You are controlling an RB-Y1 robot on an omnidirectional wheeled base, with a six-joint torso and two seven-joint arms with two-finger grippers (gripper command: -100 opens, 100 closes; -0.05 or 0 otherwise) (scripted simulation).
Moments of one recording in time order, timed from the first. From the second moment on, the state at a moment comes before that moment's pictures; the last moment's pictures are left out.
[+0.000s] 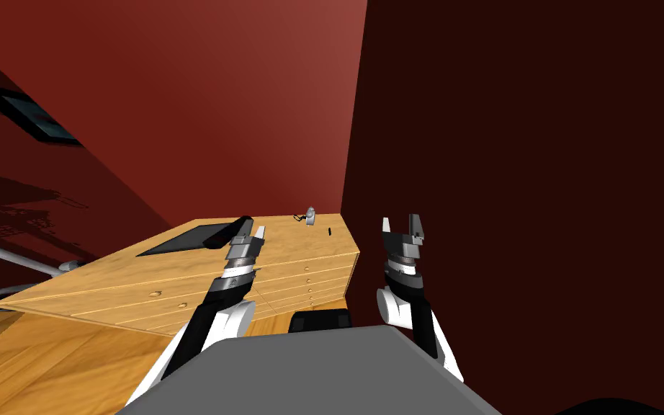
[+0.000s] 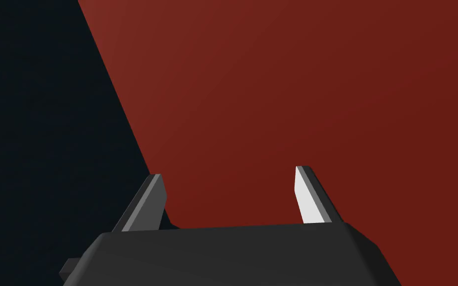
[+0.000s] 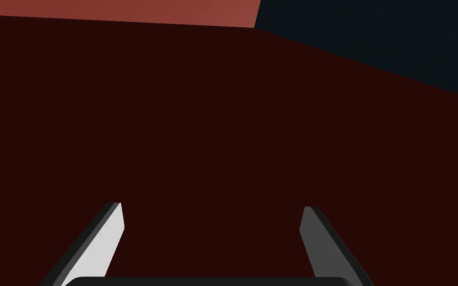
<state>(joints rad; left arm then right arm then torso) 0.52 0.03 -0.01 -2.28 0.00 -0.39 -0.05 0.50 0.04 0.01 -2.38 0.04 -0.56 -0.13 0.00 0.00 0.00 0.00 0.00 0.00</state>
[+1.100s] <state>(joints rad) 0.57 0.34 0.12 -2.07 -0.03 -0.35 -0.07 0.50 0.04 0.01 -2.38 0.04 -0.56 -0.13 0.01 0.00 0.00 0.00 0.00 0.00</state>
